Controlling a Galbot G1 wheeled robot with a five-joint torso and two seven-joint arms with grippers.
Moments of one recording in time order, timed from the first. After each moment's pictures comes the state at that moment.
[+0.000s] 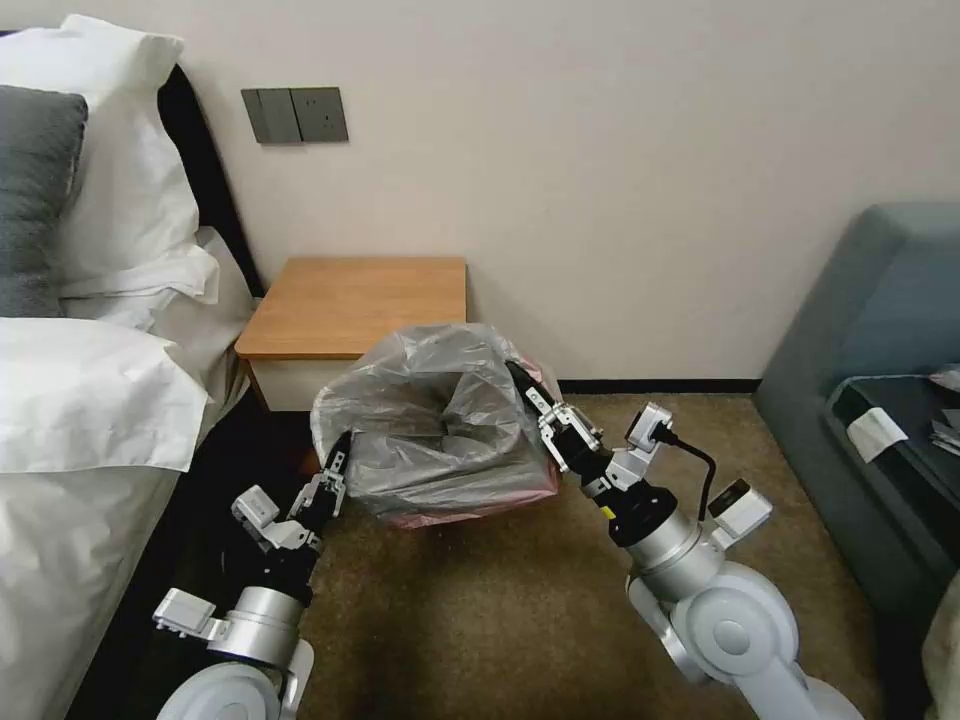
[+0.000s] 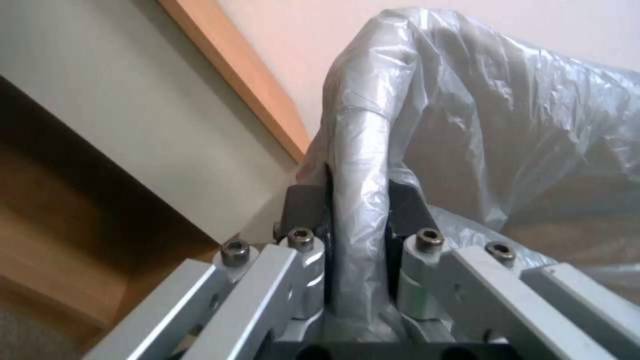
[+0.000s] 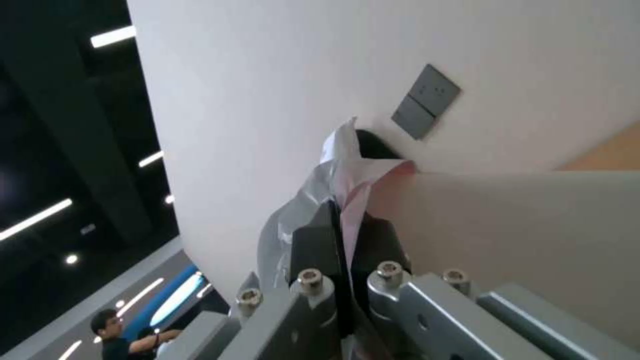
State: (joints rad) left arm 1.66 -1.44 -0.60 -2.25 -1.09 0.13 0.16; right arm -1.28 1.12 0.24 2.26 1.20 -0.08 -0.27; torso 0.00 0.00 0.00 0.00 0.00
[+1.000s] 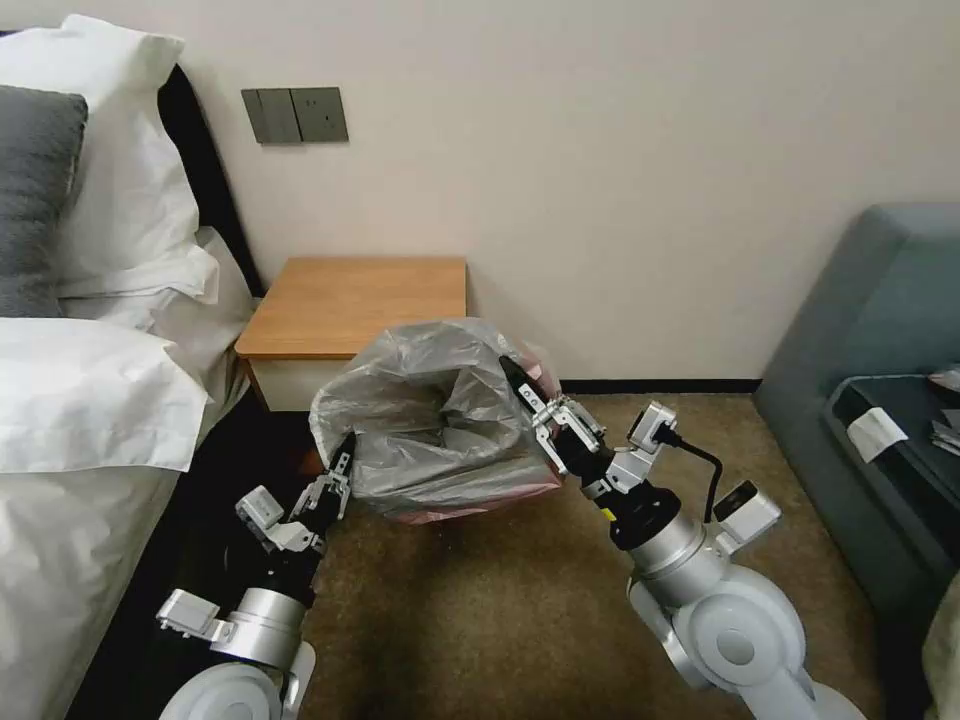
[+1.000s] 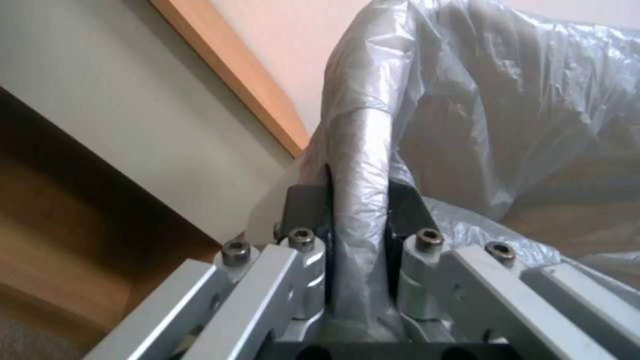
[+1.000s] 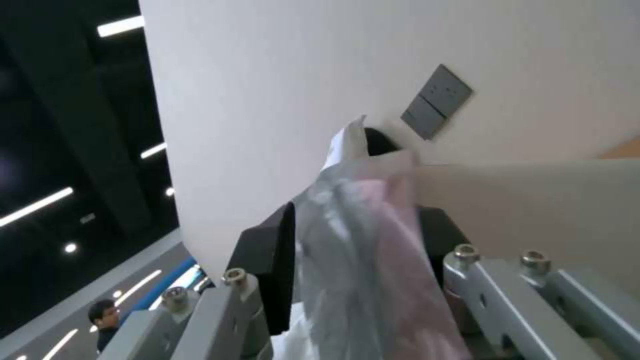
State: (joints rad) left arm 1.65 -1.43 -0.59 -2.23 -1.06 0.11 0.18; right arm -1.31 1.12 0.24 2.30 1.15 -0.08 -0.26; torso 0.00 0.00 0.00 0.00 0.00
